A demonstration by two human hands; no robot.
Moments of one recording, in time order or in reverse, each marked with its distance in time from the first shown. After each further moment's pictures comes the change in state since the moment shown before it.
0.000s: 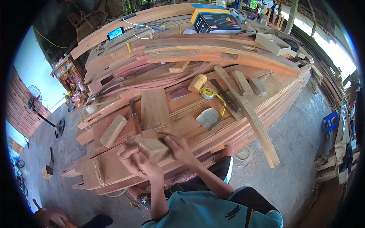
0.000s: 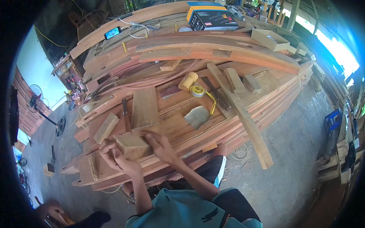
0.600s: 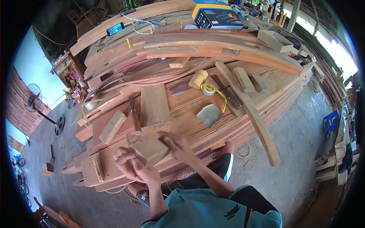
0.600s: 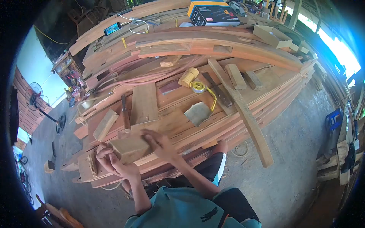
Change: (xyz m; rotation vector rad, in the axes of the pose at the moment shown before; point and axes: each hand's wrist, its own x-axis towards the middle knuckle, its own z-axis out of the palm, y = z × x) left_hand -0.008 0.004 -0.014 -0.042 0.031 -0.096; right_hand -0.005 -0.003 -0.003 -0.008 -0.007 0.047
